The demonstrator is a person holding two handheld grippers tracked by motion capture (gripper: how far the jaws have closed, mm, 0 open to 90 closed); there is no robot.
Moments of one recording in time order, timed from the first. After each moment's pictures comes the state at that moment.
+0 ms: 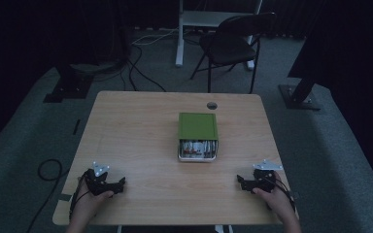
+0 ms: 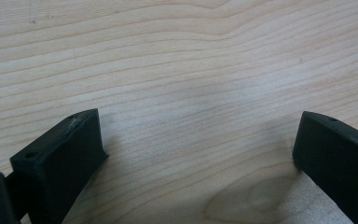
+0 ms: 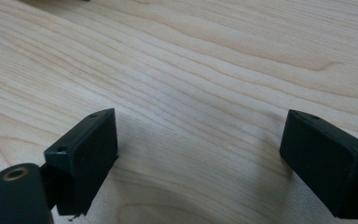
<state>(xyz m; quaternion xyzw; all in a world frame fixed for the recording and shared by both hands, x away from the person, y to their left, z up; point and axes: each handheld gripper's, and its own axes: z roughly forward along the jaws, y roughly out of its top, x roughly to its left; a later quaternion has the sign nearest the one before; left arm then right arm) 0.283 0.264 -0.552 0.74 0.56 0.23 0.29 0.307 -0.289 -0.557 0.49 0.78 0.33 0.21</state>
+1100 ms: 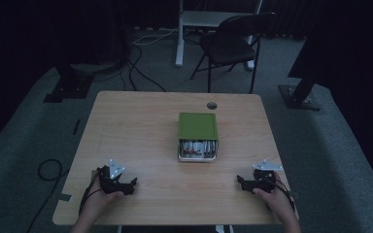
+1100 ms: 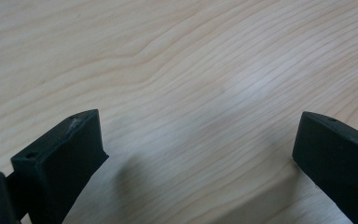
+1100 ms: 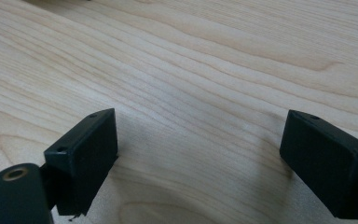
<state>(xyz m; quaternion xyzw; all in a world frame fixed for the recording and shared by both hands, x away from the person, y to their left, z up) 0.290 0.226 -0.547 0.80 0.45 0.26 0.30 0.306 -0.289 -0.557 0.49 0.78 0.33 0.21</state>
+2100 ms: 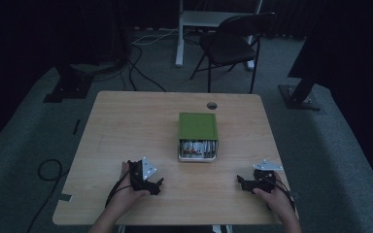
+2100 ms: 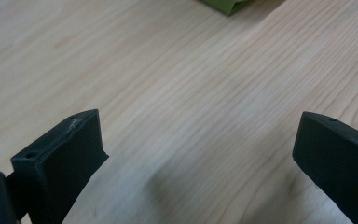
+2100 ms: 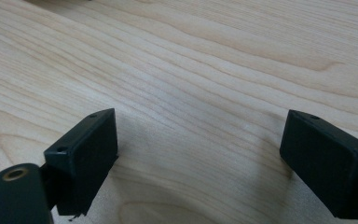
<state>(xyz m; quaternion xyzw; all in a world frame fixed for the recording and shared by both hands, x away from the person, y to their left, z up) 0.300 0.139 -0.538 0.85 0.33 0.27 0.31 0.306 -0.290 -0.557 0.49 0.78 0.34 0.21</state>
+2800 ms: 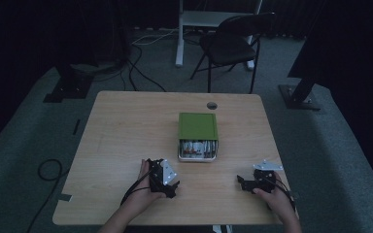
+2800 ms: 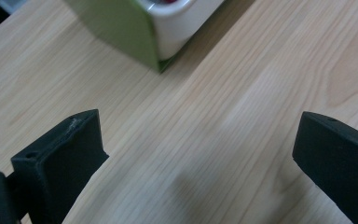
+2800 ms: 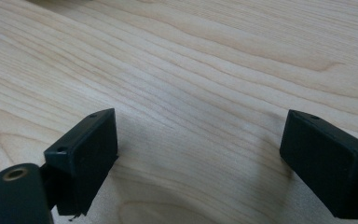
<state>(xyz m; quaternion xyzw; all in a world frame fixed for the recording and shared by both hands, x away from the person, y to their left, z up) 0.295 0.085 -0.533 0.87 0.25 0.28 0.31 0.306 -0.290 -0.556 0.49 0.78 0.33 0.21</state>
